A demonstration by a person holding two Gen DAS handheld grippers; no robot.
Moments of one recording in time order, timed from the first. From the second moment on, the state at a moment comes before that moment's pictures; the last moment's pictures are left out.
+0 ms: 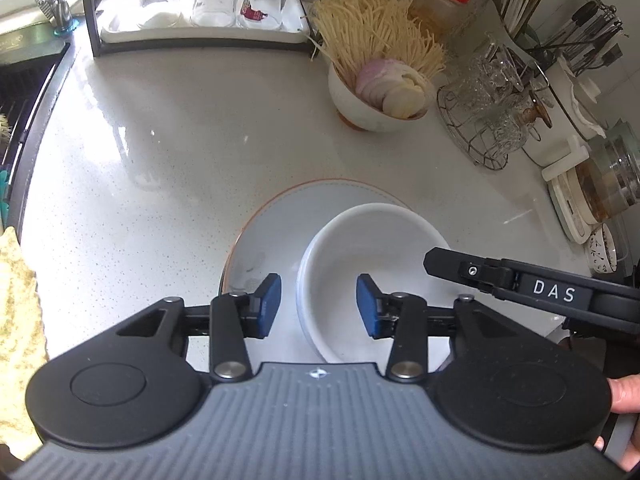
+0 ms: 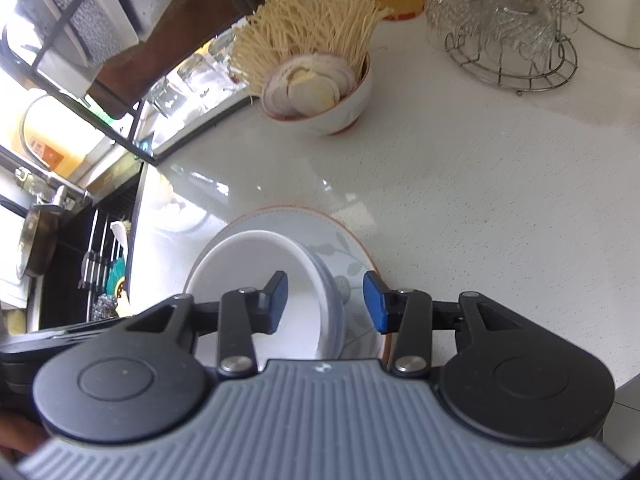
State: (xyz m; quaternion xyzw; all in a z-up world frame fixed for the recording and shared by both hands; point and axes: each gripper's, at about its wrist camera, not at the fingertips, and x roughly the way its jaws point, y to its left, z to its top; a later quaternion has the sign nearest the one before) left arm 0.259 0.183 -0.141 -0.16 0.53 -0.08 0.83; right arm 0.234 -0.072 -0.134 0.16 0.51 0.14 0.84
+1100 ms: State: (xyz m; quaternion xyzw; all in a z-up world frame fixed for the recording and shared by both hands) left arm 0.154 0.104 0.016 -0.10 0.36 -0.09 0.92; right arm 0.118 -0.156 0.000 0.09 0.31 0.15 0.93
